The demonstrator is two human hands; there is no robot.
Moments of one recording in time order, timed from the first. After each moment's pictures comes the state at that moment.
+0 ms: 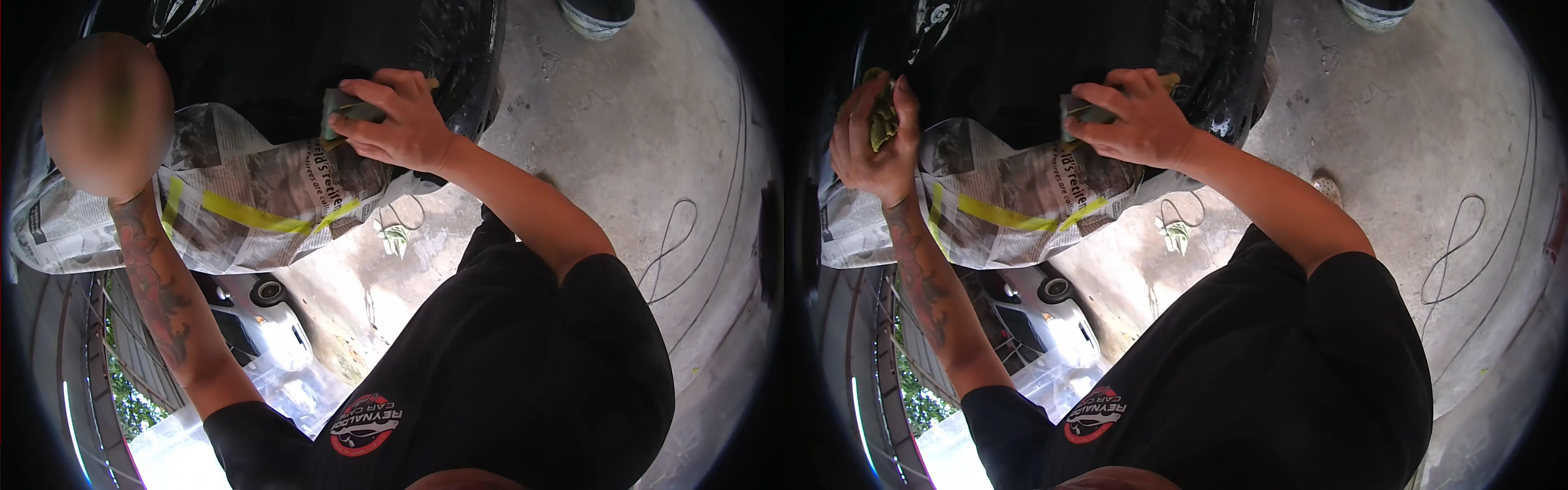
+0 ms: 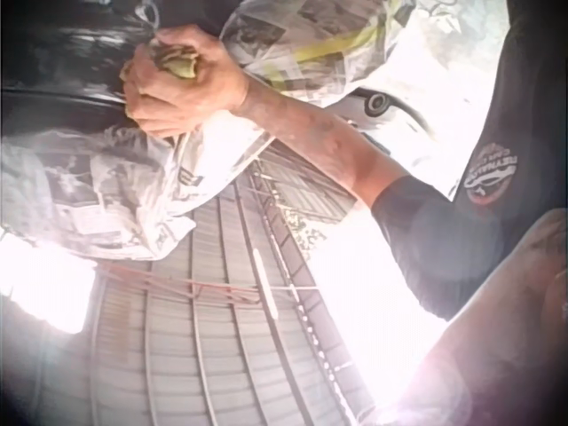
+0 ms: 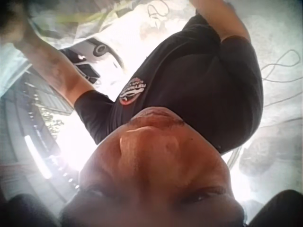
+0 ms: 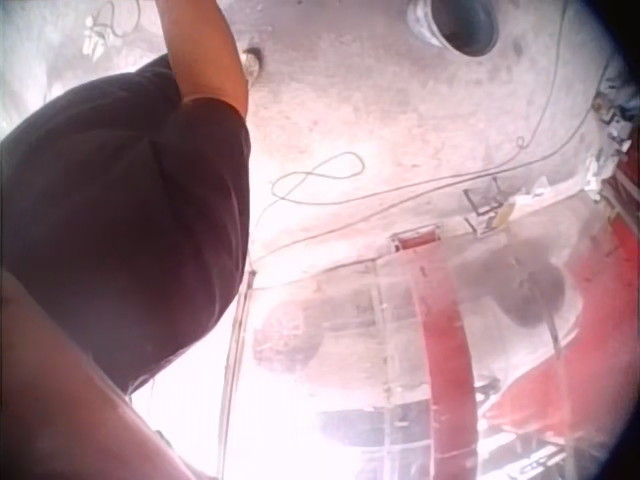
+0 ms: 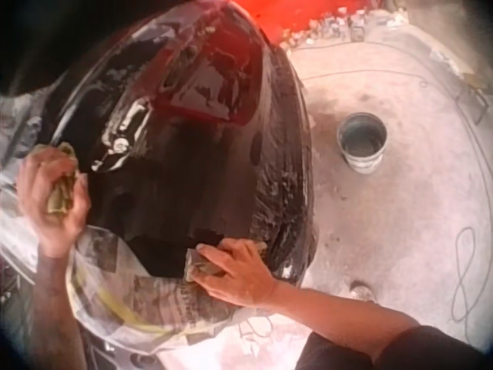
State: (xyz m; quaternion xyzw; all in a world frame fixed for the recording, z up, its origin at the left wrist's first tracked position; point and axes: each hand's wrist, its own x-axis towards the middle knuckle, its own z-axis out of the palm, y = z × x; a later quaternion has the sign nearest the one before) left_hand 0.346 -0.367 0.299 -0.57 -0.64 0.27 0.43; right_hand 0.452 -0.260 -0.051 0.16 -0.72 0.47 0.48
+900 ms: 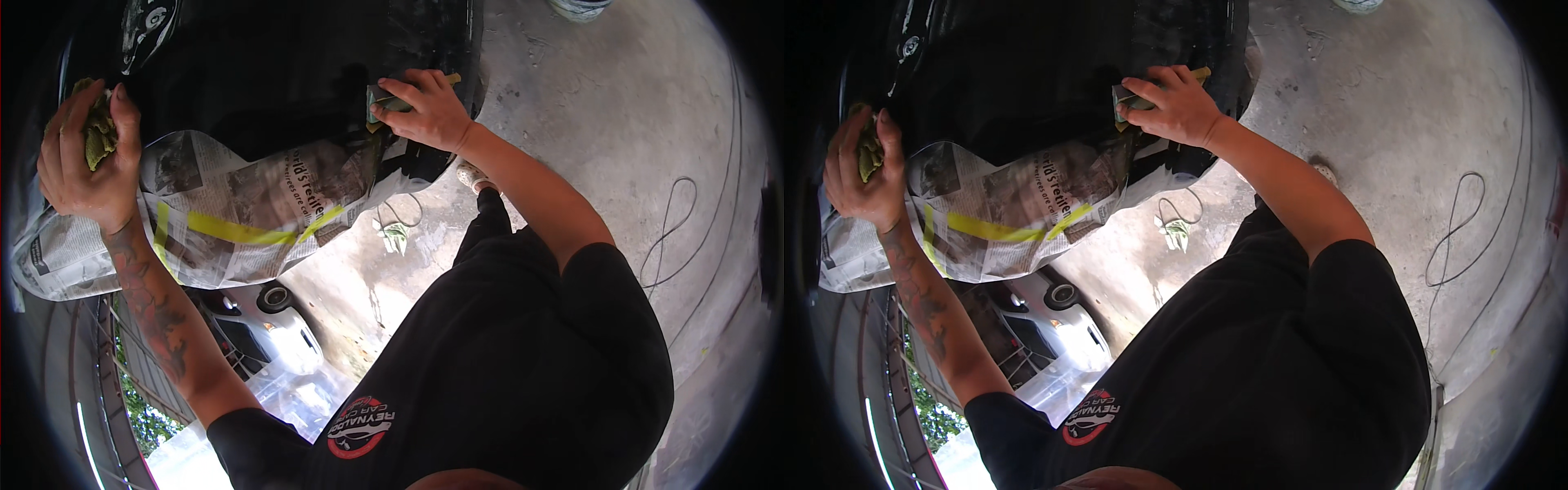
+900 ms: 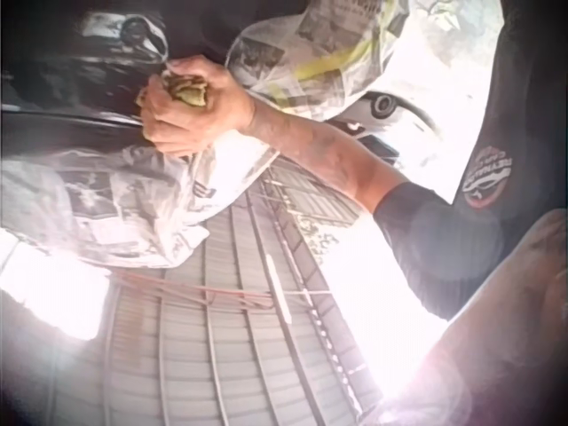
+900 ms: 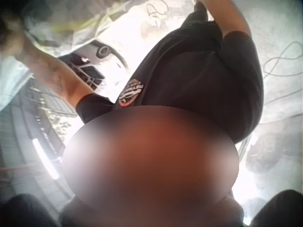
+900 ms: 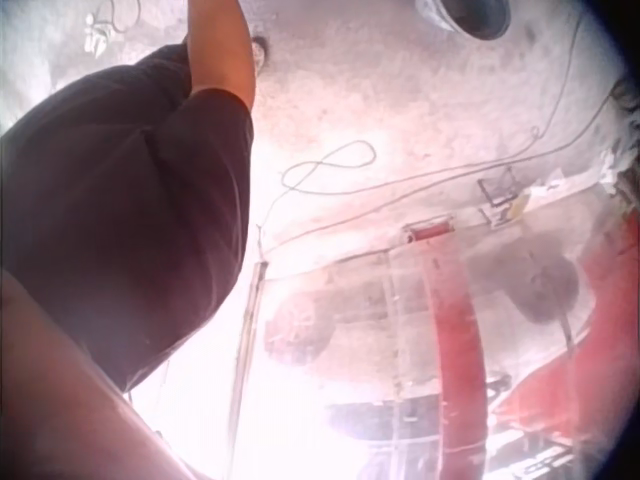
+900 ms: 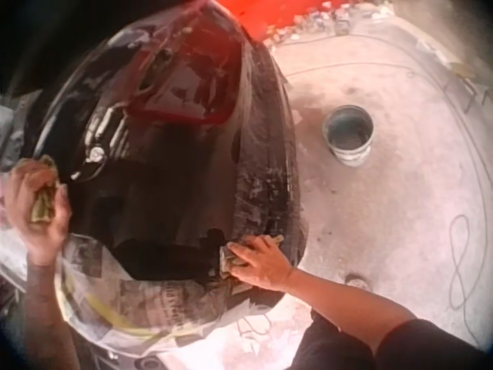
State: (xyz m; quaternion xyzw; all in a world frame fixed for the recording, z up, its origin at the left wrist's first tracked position) left_hand 0.340 -0.371 0.310 -0.57 -0.64 0.31 0.41; right_hand 0.452 -0.227 -0.139 0.18 -0.80 0.38 0.43
